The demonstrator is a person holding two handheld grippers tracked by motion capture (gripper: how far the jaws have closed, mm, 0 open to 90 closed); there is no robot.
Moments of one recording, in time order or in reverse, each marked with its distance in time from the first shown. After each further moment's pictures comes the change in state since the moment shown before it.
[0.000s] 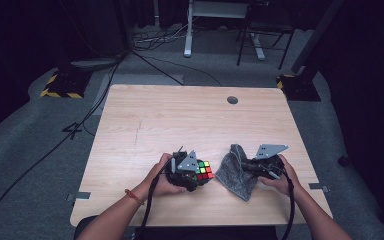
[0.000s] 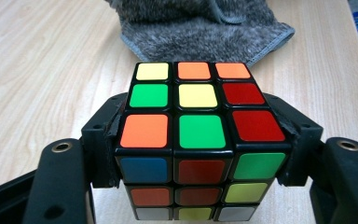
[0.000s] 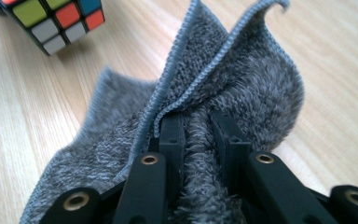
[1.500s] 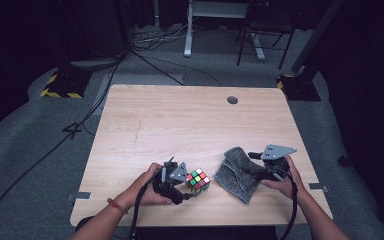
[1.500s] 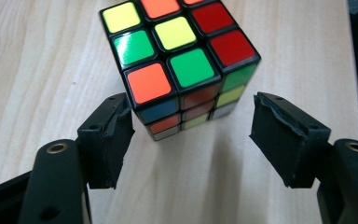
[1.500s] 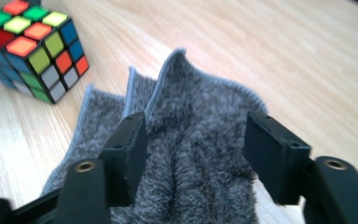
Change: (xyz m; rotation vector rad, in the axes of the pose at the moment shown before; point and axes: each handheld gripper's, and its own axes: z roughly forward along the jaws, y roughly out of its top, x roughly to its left) left arm -0.021 -0.028 -0.021 0.187 -0.067 -0.023; right arm 0.007 0.004 -0.021 -0.091 -0.089 0.022
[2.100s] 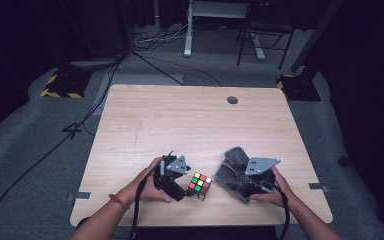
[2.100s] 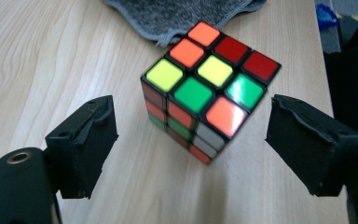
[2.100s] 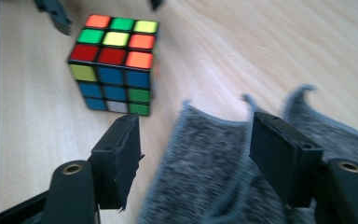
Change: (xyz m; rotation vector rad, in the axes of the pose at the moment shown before) left arm 0.018 0.014 0.001 -0.071 -0.052 0.004; right arm 0.053 0.013 0.020 0.012 0.178 -0.138
